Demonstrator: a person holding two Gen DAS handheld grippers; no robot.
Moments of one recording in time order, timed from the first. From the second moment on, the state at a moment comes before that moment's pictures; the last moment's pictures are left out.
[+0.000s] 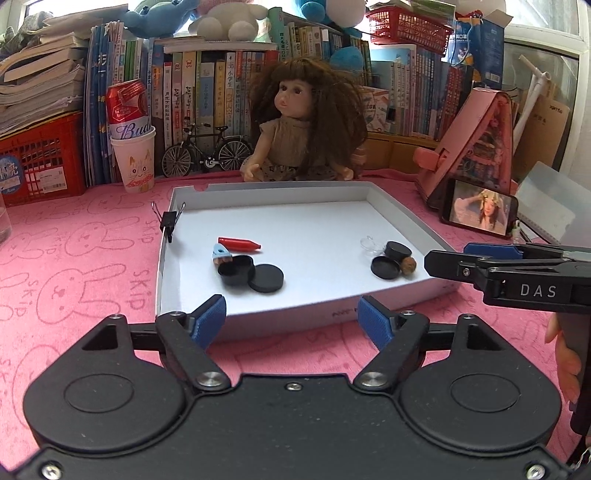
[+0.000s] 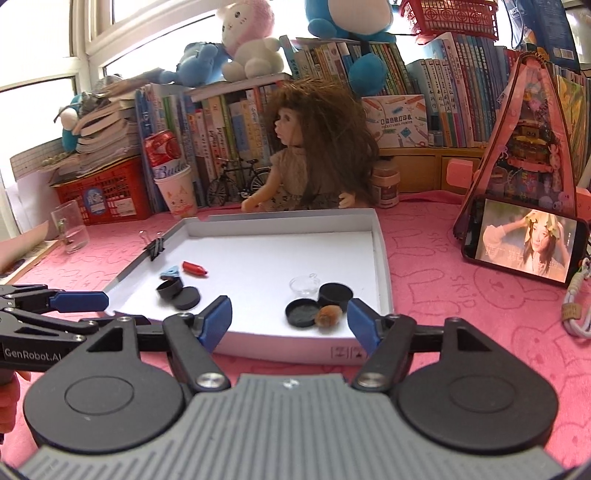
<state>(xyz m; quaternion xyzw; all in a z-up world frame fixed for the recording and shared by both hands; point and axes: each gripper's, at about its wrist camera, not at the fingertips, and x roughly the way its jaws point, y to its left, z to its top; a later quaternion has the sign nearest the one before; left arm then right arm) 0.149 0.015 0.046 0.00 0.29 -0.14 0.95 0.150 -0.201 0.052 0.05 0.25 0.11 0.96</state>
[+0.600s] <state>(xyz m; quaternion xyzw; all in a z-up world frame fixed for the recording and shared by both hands) 0.068 0.031 0.041 -0.01 0.30 -0.14 0.94 0.076 -0.190 0.047 0.03 0.24 0.13 0.96</state>
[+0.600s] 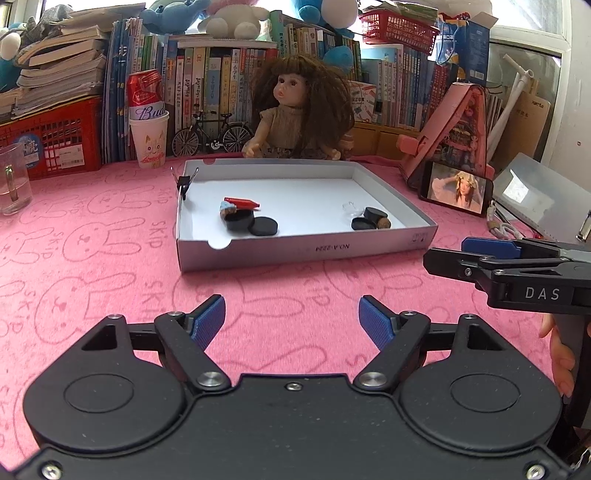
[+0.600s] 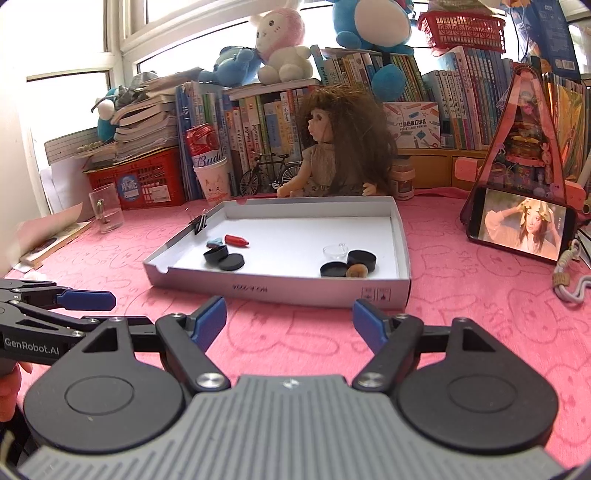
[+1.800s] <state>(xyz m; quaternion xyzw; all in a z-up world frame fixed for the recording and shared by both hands) 0.011 0.014 0.010 0.02 0.31 -0.15 0.94 0.016 -0.162 0.012 -0.01 0.27 0.17 0.95</state>
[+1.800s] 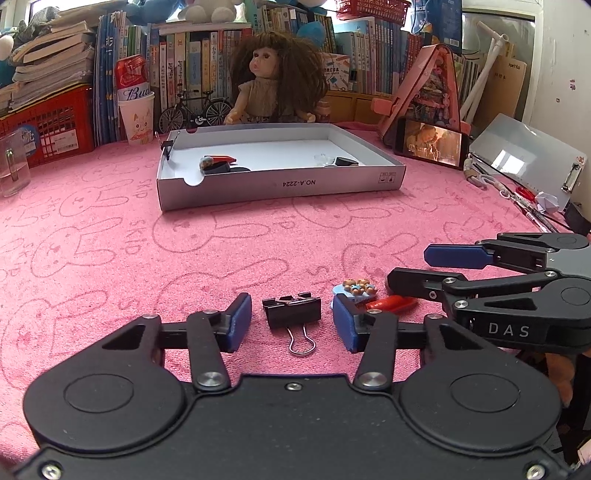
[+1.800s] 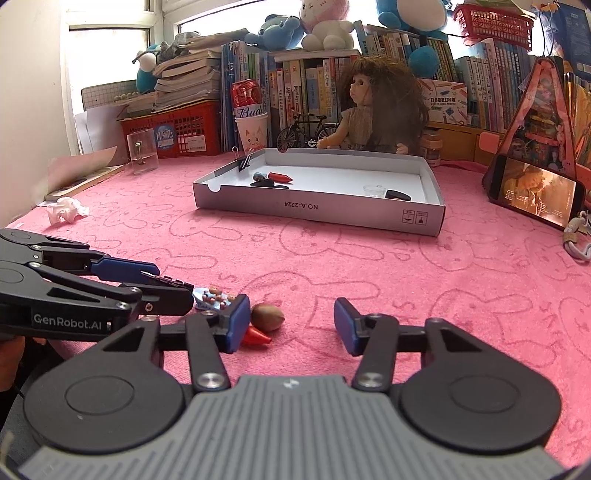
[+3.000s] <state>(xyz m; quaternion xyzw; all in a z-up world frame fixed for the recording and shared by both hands) 0.019 0.016 0.020 0.02 0.30 -0.15 0.94 0.021 -0.155 0.015 -0.02 0.26 0.17 0.95</state>
